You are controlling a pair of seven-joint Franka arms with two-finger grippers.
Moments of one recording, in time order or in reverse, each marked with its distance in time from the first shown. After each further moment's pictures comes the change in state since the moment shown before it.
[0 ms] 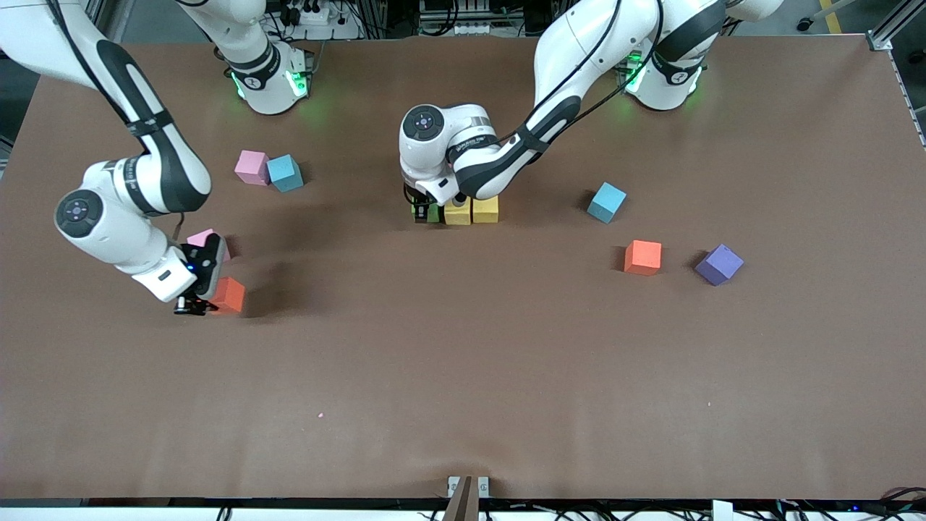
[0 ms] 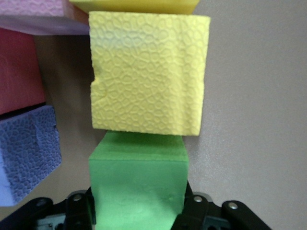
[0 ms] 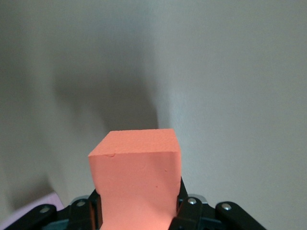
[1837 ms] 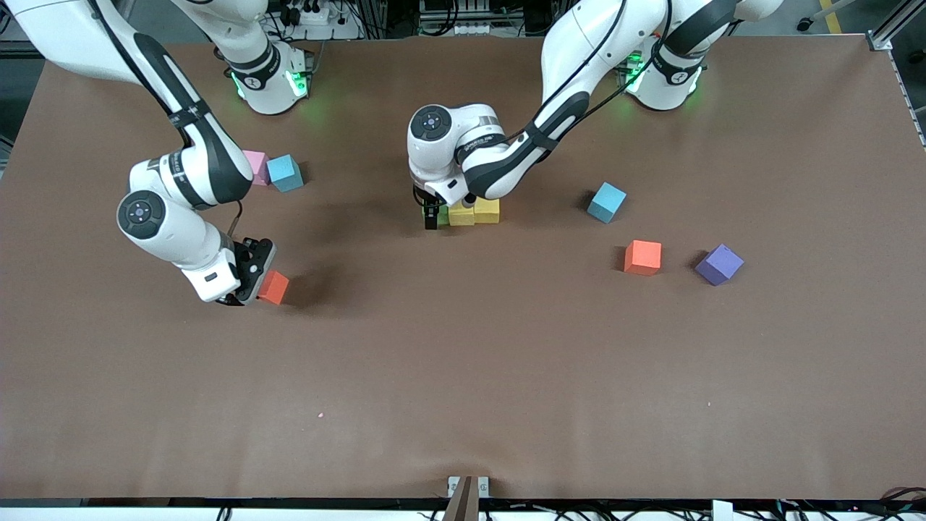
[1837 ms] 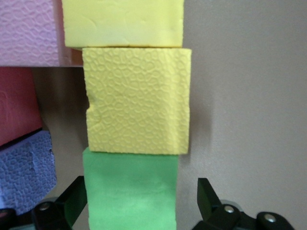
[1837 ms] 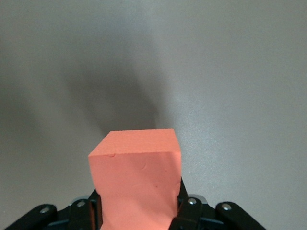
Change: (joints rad) left arm 0.022 -0.053 0.012 -0.062 0.004 0.000 0.004; right arm 0.100 0.000 0.037 0.007 0.001 -0.079 0.411
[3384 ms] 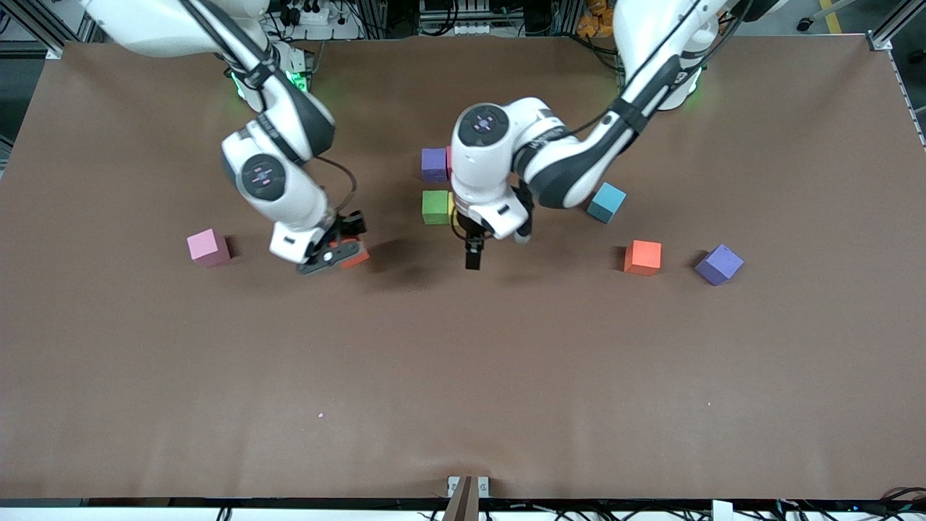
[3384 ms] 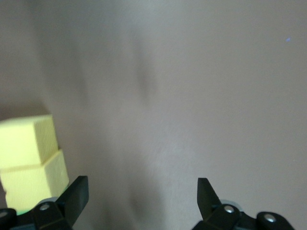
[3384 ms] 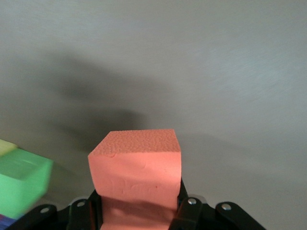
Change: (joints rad) left arm 0.257 -0.215 -0.015 0.037 -0.002 -0.216 0.403; right arm 0.200 0.002 0.220 -0.002 0.023 -0.105 1.367
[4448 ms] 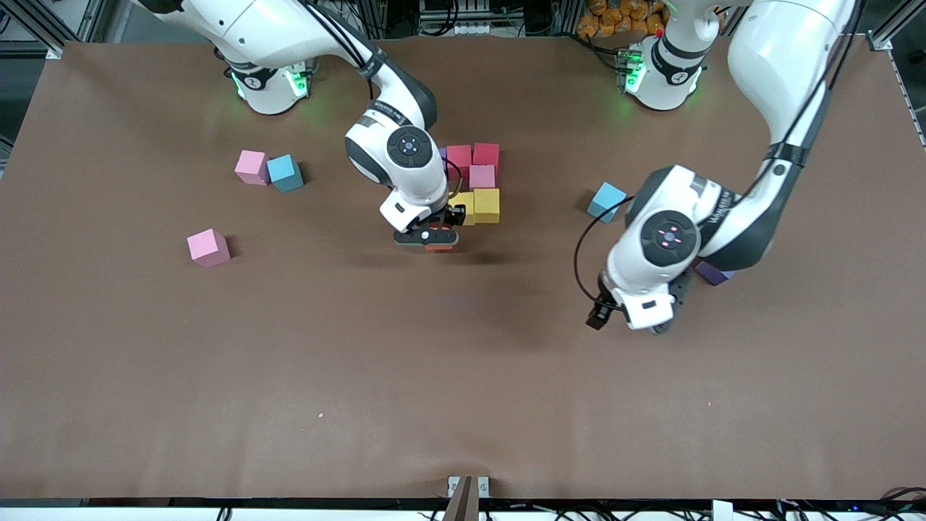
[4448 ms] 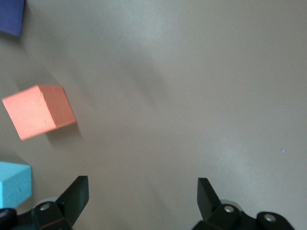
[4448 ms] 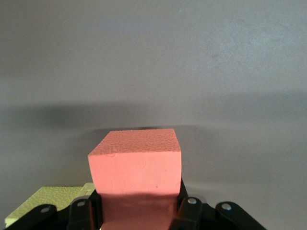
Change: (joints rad) left arm 0.381 -0.020 0.001 -0.003 -0.091 -0.175 0.826; right arm 0.593 0.183 -0.340 0.241 0.000 0.040 0.530
